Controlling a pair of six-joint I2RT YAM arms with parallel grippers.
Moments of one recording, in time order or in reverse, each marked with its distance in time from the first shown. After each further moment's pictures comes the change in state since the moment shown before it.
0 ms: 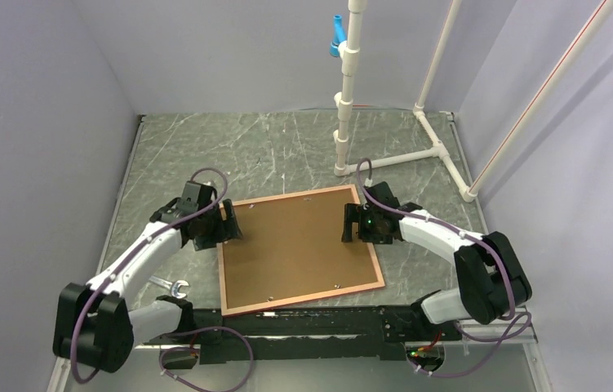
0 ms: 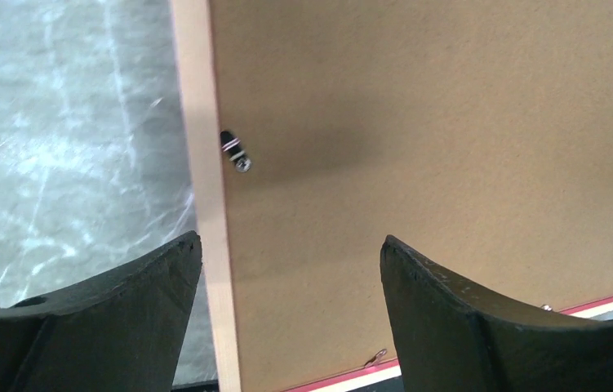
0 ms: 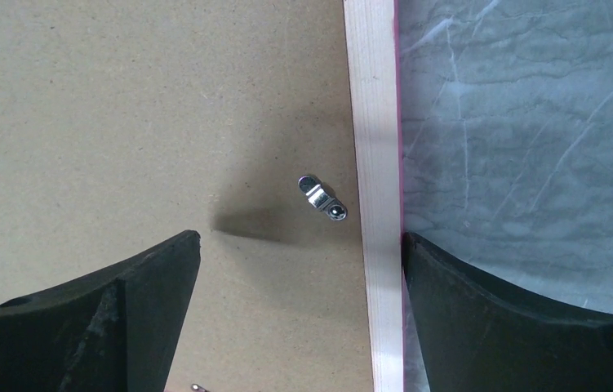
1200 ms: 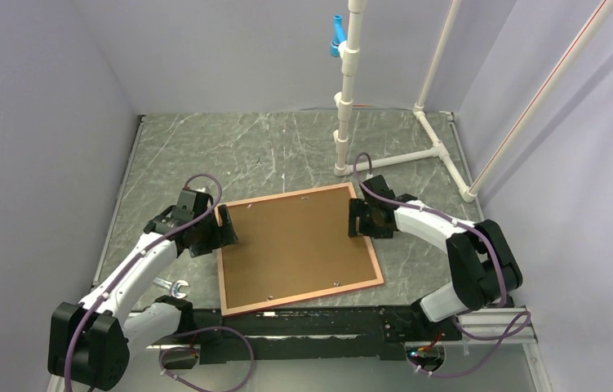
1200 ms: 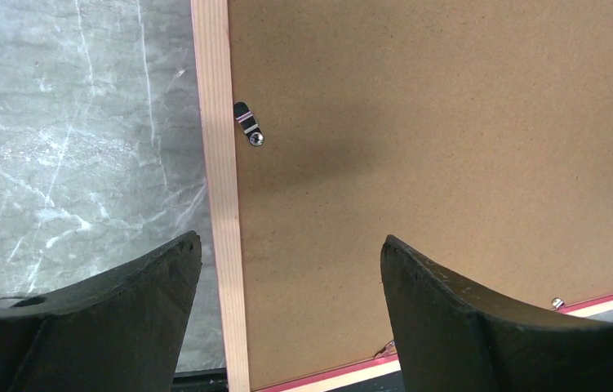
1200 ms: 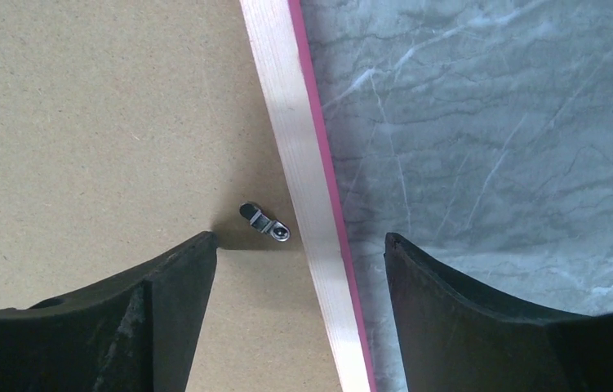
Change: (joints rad) left arm 0.000 -0.141 -0.064 -0.058 -0.046 -0.026; right arm -0.004 0.087 0.086 -0.062 0.145 0.000
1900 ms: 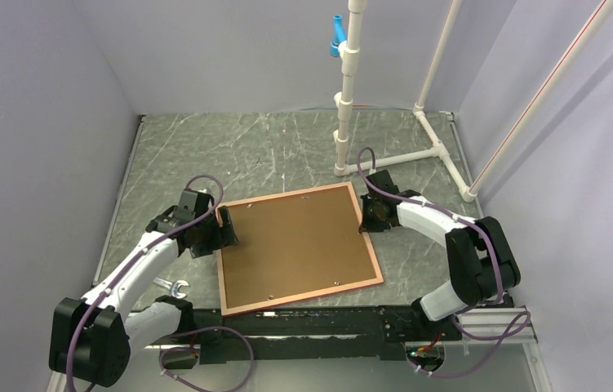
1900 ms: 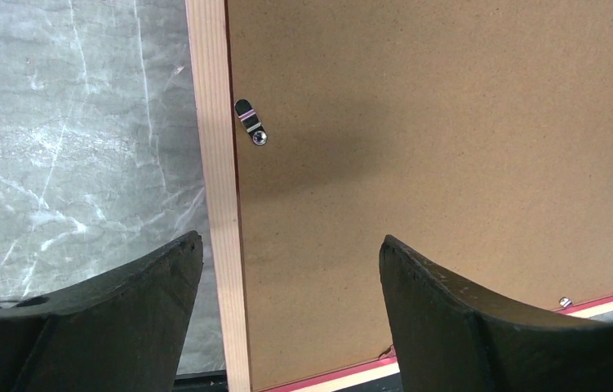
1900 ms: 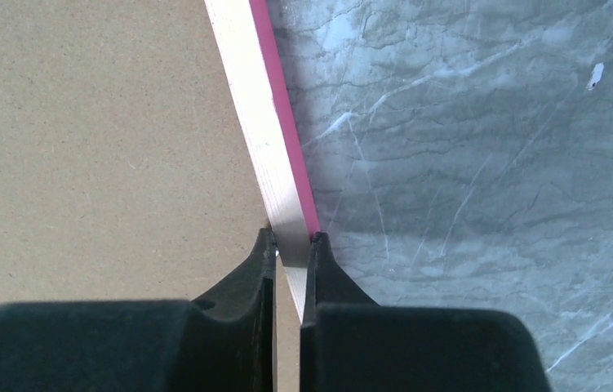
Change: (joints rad) left arm 0.000 0.025 -0.012 0.017 0.009 0.001; right arm -0.053 0.033 0.034 0.013 -0.018 -0.043
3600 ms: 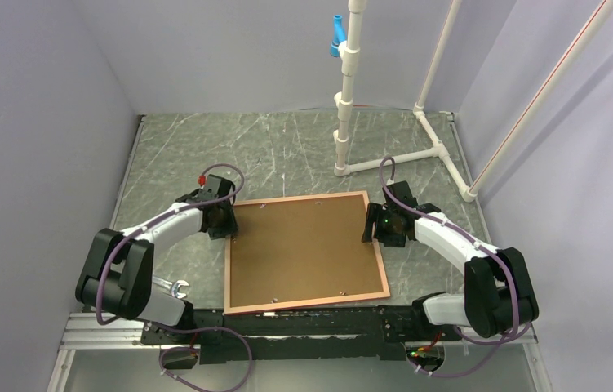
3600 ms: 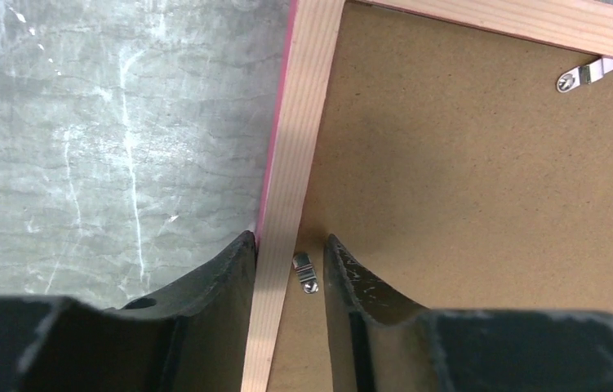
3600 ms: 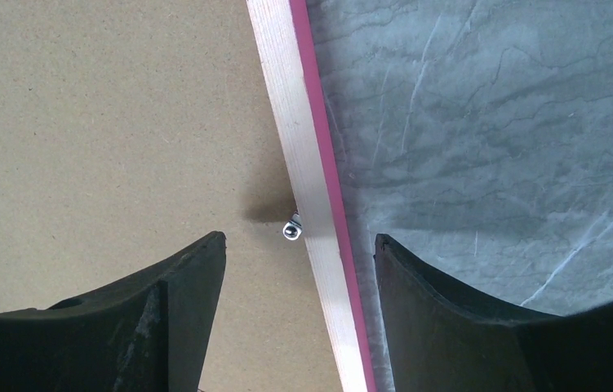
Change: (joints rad) left arm -0.062 0.389 0.113 0.200 -0.178 -0.034; right arm -0.089 -0.210 -0.138 -0.076 -0.101 0.036
